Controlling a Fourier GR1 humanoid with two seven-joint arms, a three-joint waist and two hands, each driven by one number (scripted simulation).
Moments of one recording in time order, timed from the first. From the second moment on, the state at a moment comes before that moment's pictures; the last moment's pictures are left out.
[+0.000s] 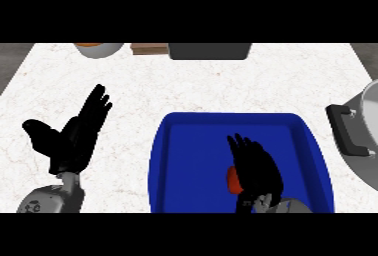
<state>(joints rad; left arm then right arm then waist) -0.13 0.17 -0.09 -1.67 0.13 0.15 0.30 -0.21 -0.20 0.61 -1.71 0.76 0.43 0.94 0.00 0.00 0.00</state>
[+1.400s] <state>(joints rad) -0.06 0.14 -0.01 -1.73 0.10 0.15 0.32 0.16 -0.60 -0.07 -1.72 0.64 0.29 0.44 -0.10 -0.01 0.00</state>
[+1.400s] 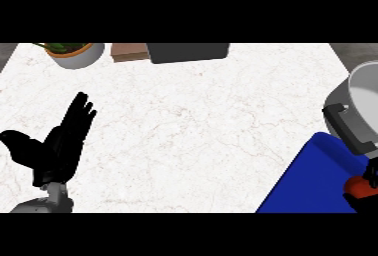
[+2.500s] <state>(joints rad) -0.10 0.13 -0.04 -1.71 0.09 0.13 0.33 0.41 -0.89 -1.08 -1.75 0.08 0.39 -0.13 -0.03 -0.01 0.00</state>
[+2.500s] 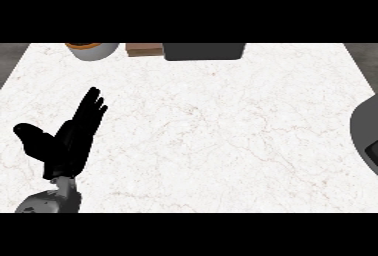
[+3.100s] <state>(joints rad) -0.12 0.10 -0.06 -1.71 0.07 0.11 0.33 0.15 -1.01 -0.94 -1.75 0.03 0.43 0.20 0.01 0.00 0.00</state>
